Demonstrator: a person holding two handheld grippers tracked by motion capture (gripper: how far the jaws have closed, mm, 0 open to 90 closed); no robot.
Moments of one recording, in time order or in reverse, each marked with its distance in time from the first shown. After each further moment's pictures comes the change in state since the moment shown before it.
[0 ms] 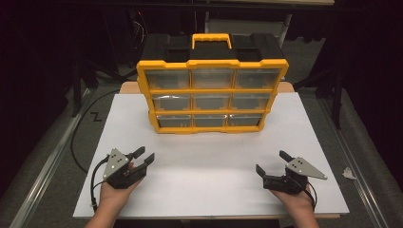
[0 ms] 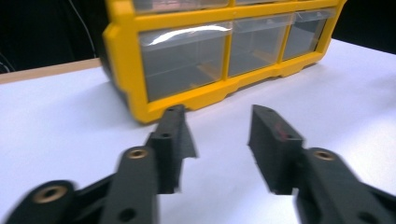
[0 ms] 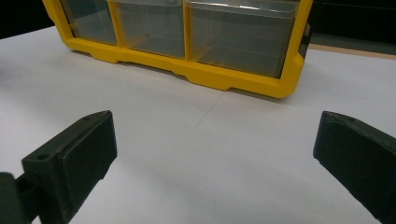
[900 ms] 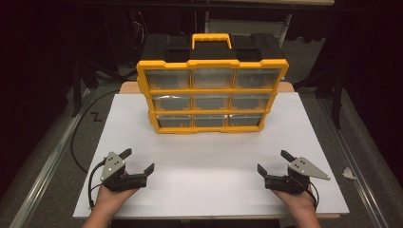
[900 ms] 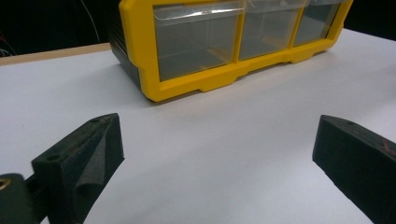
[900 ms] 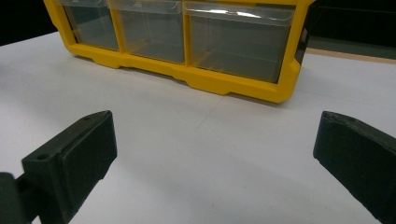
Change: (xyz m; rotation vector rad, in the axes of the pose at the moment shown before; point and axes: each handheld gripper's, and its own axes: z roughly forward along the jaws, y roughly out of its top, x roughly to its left) left arm 0.008 -0.011 -0.003 0.030 0.019 -0.007; right arm -0.002 0.003 -0.004 -0.012 0.006 0.002
